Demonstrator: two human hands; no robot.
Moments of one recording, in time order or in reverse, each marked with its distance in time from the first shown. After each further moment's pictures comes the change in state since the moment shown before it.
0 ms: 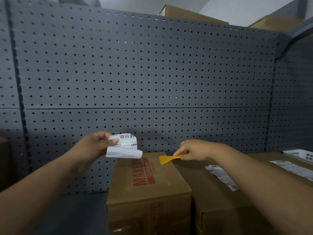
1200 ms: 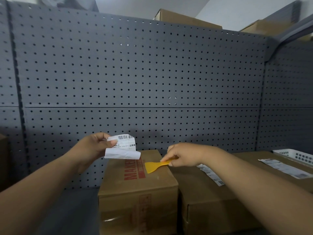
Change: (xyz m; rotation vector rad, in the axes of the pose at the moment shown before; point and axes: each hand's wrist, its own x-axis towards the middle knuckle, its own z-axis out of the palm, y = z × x) left_hand -0.013 -0.002 0.016 0.018 0.000 -0.005; right_hand -0.036 -0.030 -0.003 -0.005 -0.054 -0.145
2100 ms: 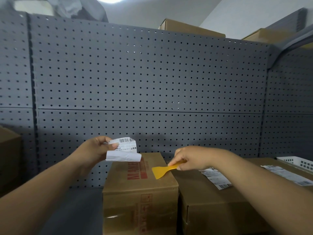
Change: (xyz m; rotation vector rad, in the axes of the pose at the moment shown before) left_hand -0.018 0.002 -0.001 -0.034 0.048 -0.012; right_hand -0.019 0.001 -0.006 -0.004 -0.013 -0.002
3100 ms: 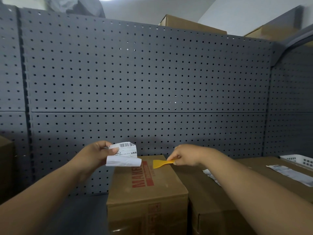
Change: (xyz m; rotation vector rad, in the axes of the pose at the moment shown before) left_hand 0.022 -0.013 -0.013 -0.001 -0.040 -0.033; right_hand 0.050 0.007 0.006 0.048 0.032 0.205
